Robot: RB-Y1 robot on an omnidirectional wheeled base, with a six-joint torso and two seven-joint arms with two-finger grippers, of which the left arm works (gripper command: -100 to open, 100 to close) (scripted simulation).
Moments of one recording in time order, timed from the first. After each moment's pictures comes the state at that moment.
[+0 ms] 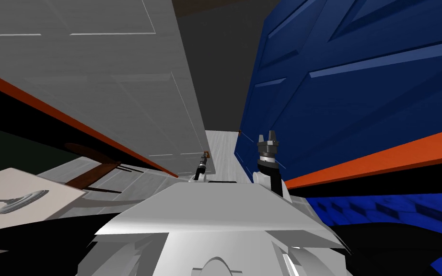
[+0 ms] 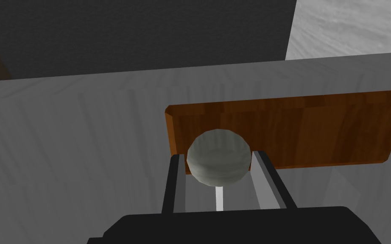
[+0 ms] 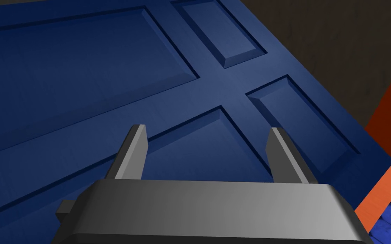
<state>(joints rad) -0.14 0.04 -0.07 -0.63 0.17 -0.82 -0.09</state>
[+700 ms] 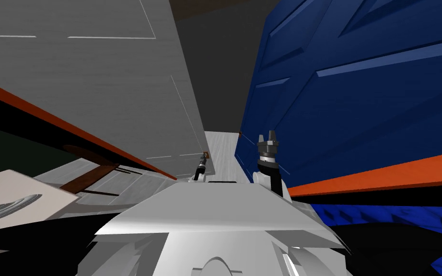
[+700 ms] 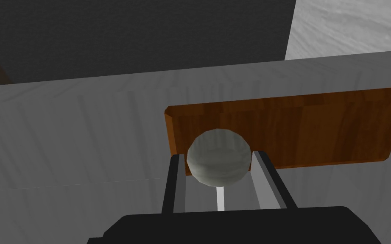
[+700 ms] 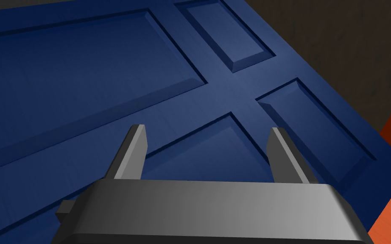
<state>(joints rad) -0.14 0.04 -0.06 -0.63 0.18 -0.81 -0.11</state>
